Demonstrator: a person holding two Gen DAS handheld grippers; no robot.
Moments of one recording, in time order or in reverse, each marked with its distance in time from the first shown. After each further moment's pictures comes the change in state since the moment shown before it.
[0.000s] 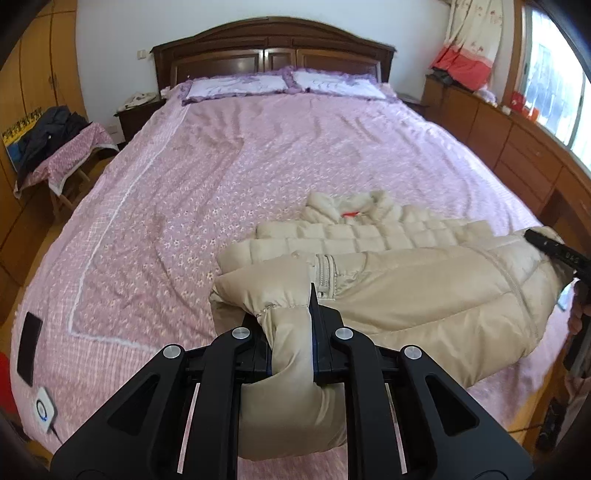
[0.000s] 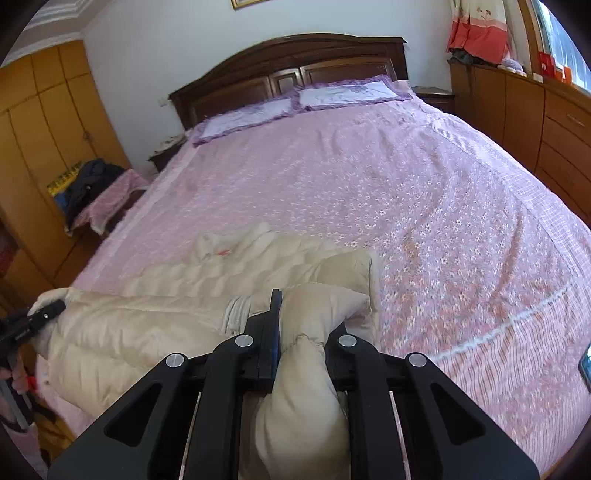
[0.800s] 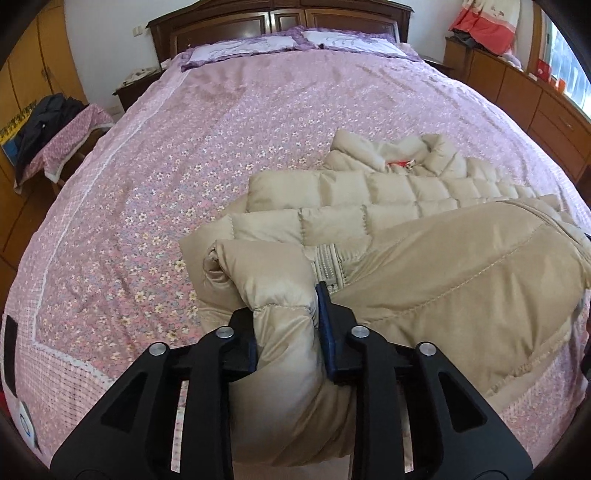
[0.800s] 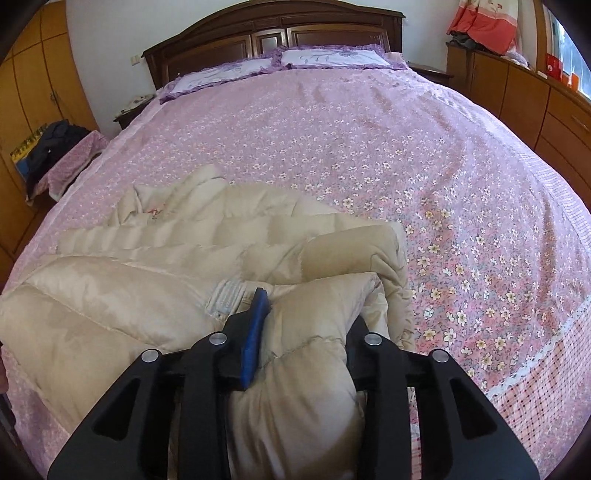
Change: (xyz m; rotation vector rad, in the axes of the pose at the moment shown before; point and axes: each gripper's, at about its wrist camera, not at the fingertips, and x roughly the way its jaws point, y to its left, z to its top) left arm 0.118 -0.009 -0.017 0.026 0.113 0.072; right arm 0.125 -0.010 -0.026 -0.039 0.122 -0.109
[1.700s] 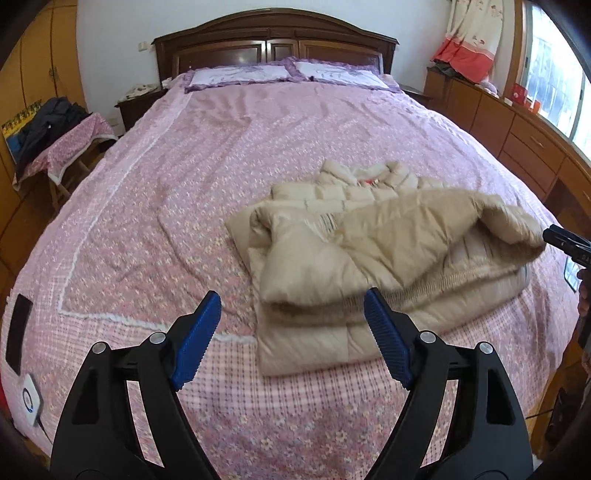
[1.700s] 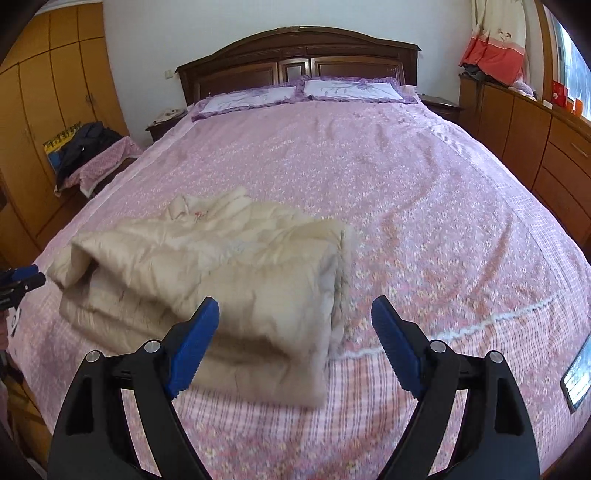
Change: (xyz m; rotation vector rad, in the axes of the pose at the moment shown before) left arm -0.096 0.038 -0.054 -0.017 -0.103 -0.092; right arm -0.116 -0.026 -0.039 -0.082 -0.096 0.060
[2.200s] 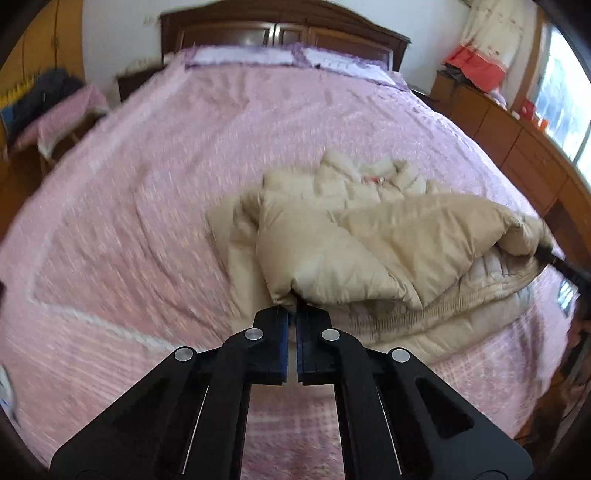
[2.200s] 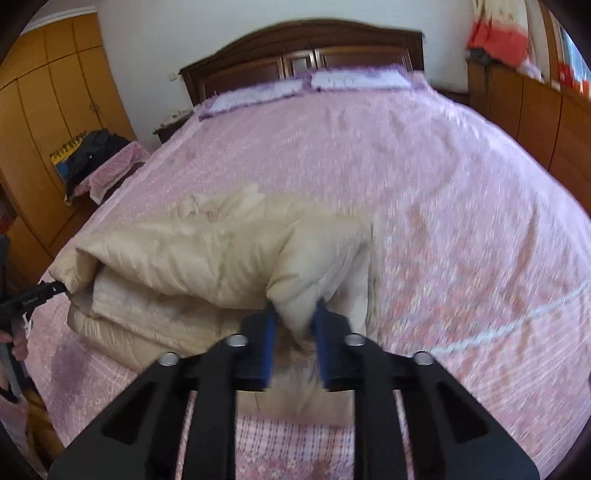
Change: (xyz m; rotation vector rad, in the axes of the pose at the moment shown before) left arm 0.039 0.001 0.022 -0.067 0.033 -0.035; right arm 0.025 0.008 0.013 0.045 -0.004 0.068
